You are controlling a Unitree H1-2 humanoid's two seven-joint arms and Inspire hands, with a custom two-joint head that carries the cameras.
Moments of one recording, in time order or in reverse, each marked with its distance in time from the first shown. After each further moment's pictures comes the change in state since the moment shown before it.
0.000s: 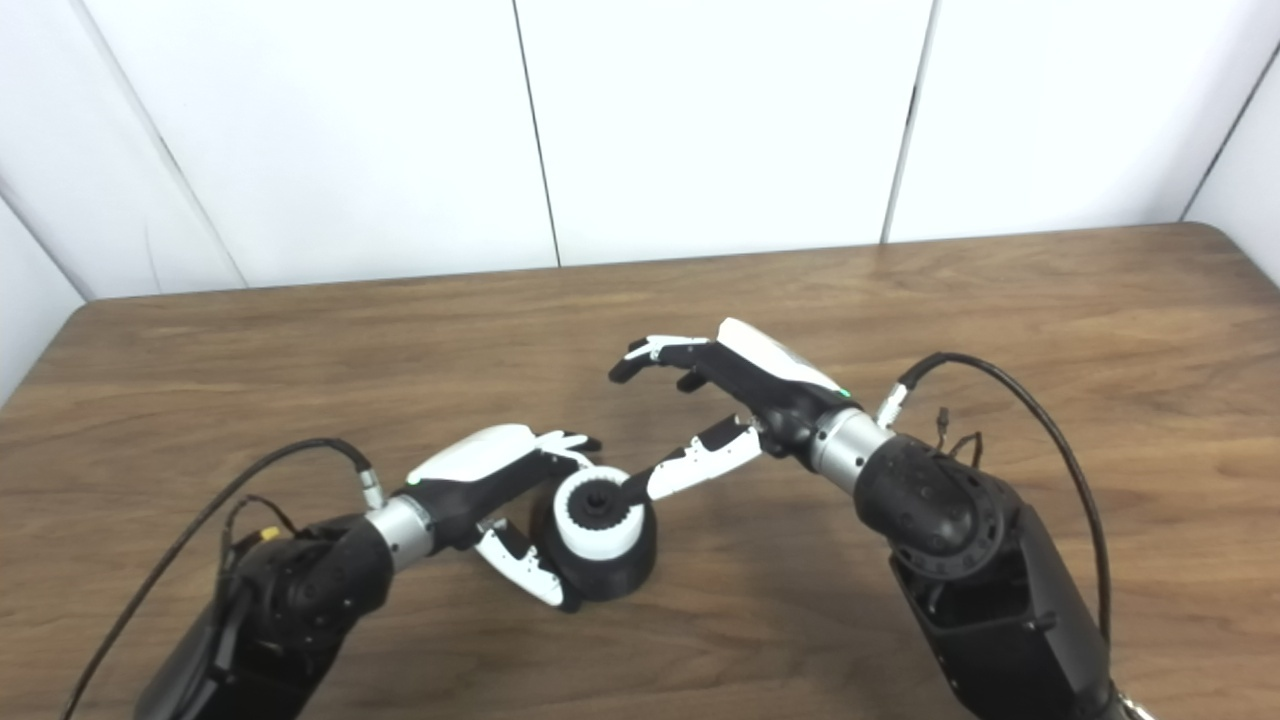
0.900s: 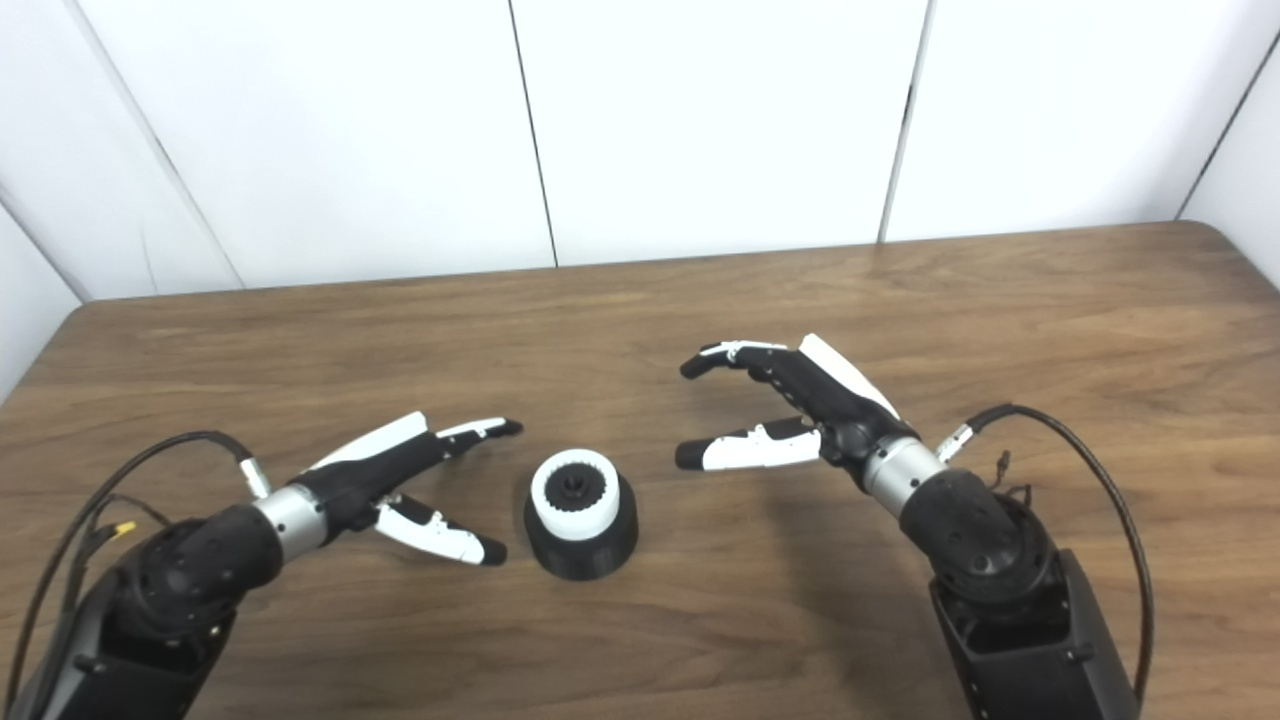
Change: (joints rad) left arm 0.065 0.086 0.213 -0.030 -0.274 0.113 0.012; right arm 0.096 0.022 -0.122 0.065 0.156 0.005 -0.136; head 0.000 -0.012
